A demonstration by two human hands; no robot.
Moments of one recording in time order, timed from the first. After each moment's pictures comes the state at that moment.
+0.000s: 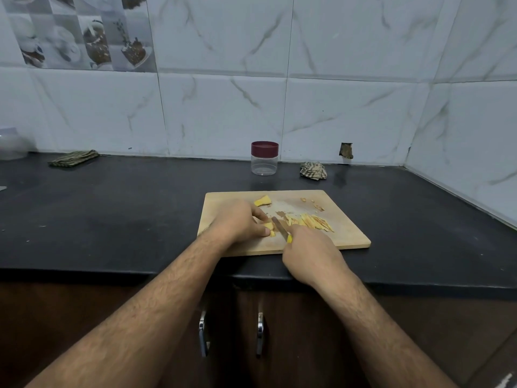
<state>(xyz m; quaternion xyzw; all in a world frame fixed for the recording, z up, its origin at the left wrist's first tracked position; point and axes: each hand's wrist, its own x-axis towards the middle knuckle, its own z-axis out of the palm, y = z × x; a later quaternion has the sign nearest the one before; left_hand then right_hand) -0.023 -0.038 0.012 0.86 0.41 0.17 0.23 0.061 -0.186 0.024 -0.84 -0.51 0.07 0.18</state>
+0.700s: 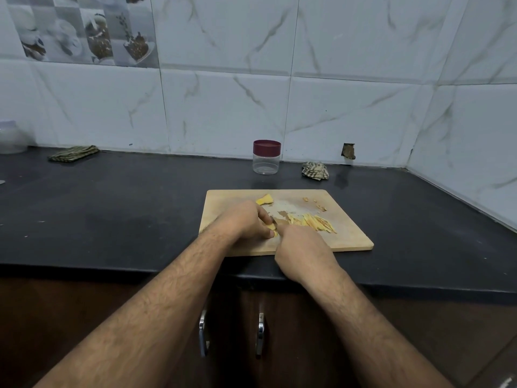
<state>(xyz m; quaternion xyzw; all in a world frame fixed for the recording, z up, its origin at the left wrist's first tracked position) -0.015 -0.031 0.014 0.87 0.42 0.12 0.22 0.051 -0.170 0.023 -0.84 -0.52 0.06 0.14</state>
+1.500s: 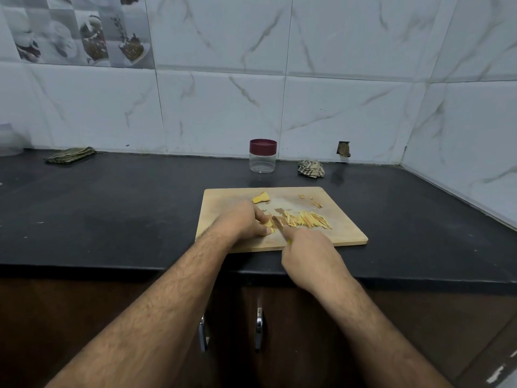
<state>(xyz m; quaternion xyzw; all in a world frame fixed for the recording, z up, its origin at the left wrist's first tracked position) -0.017 -0.041 0.012 0.86 0.43 0.13 0.22 0.051 -0.196 0.021 -0.84 -0.50 0.05 0.19</state>
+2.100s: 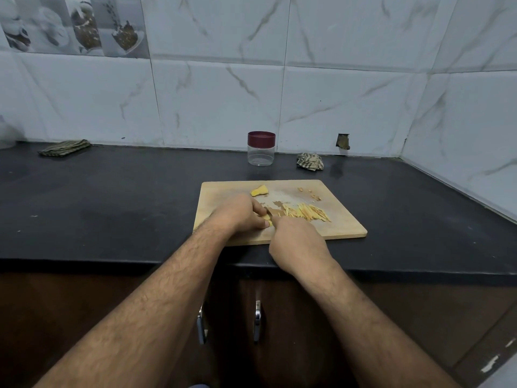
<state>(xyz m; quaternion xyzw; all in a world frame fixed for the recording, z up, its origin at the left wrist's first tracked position) -0.017 -0.038 0.008 0.86 0.43 0.13 0.25 0.044 -0.175 0.022 -0.85 -0.51 0.05 0.14</state>
